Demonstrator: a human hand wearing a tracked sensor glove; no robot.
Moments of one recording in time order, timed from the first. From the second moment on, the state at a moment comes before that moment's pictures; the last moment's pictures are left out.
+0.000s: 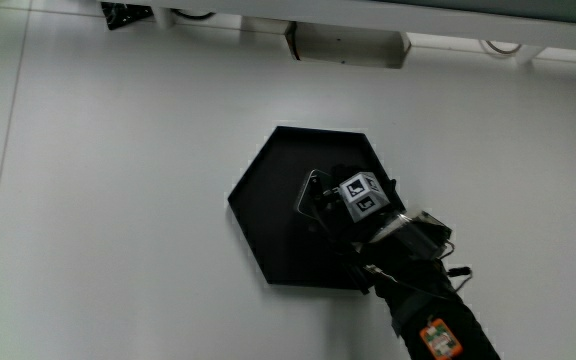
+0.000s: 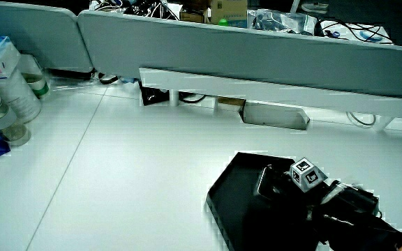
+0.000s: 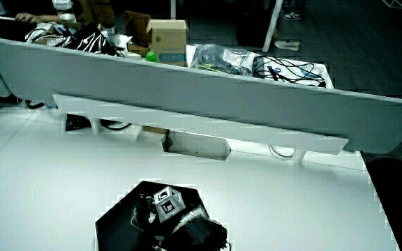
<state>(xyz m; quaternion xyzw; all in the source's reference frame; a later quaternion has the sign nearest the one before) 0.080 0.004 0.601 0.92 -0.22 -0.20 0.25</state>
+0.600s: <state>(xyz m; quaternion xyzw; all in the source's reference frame) 0.032 0.008 0.657 0.88 -0.21 -0.25 0.35</state>
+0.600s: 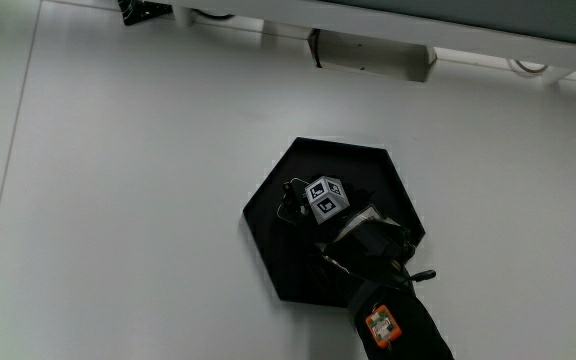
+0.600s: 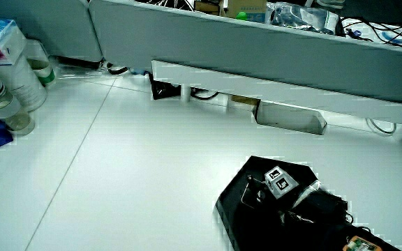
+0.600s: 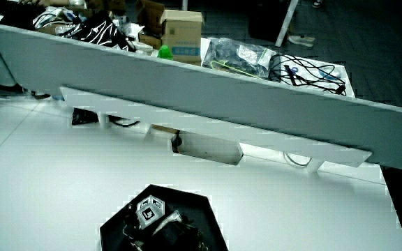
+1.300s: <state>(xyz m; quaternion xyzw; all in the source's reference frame) 0.061 0.015 0.673 0.85 -0.19 -0.25 0.43</state>
